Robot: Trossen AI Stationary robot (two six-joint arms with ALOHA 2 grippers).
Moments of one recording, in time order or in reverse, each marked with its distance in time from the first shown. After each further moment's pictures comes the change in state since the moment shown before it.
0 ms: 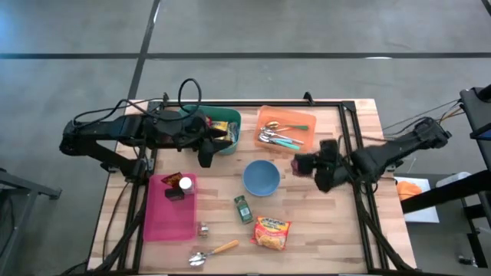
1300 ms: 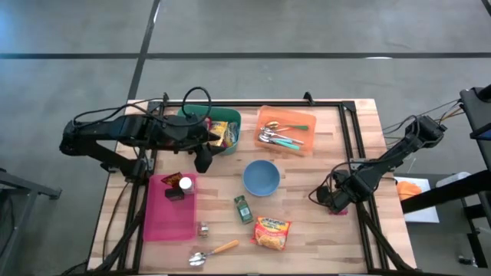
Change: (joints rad) left arm 0.003 0.000 0.000 -0.203 0.000 0.097; right arm 0.264 0.015 -0.505 0.035 -0.752 0.517
